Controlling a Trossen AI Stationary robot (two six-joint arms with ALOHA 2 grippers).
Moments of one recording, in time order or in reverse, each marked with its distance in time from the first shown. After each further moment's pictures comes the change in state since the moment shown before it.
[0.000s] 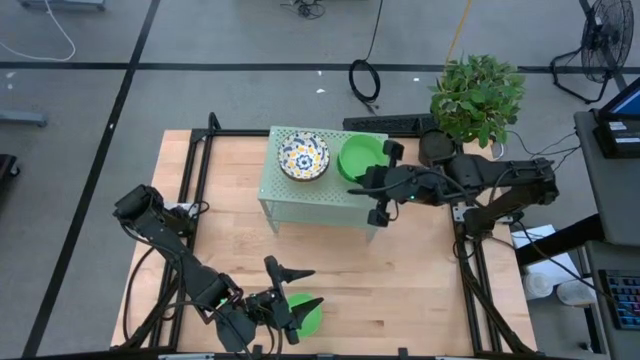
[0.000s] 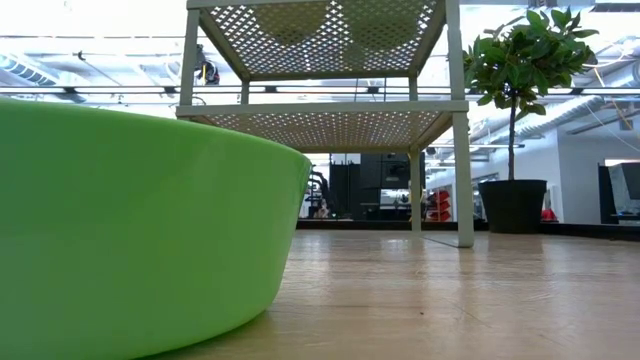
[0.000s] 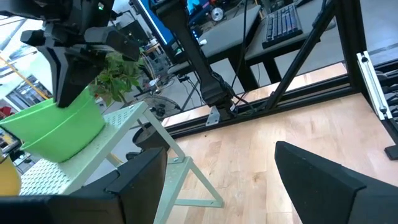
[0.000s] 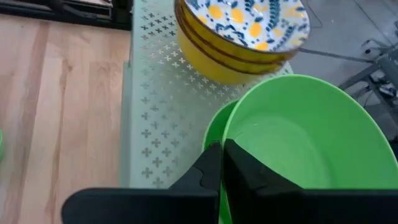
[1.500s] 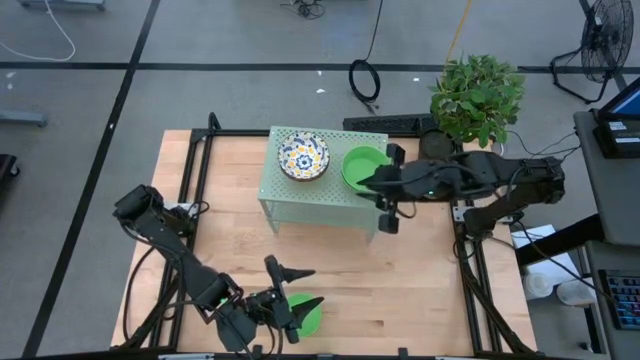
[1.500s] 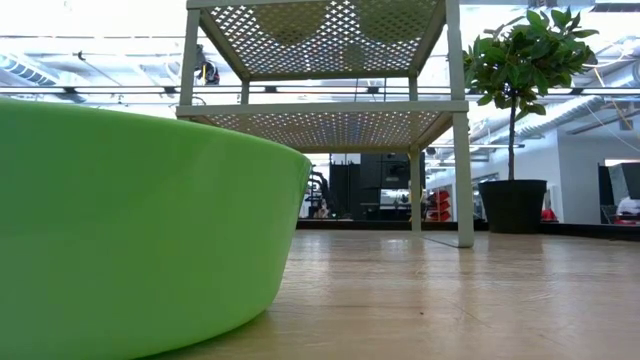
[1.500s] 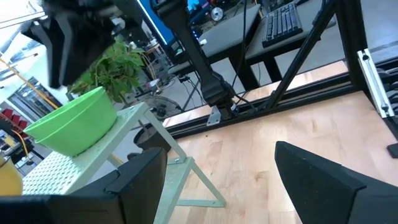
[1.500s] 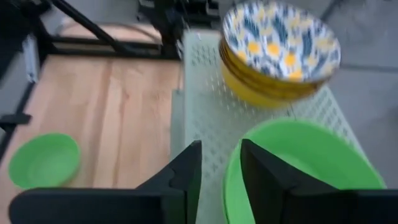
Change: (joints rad) left arm -0.003 0.000 0.000 0.001 0.001 0.015; right arm 0.022 -0.054 0.000 0.052 -0.162 0.046
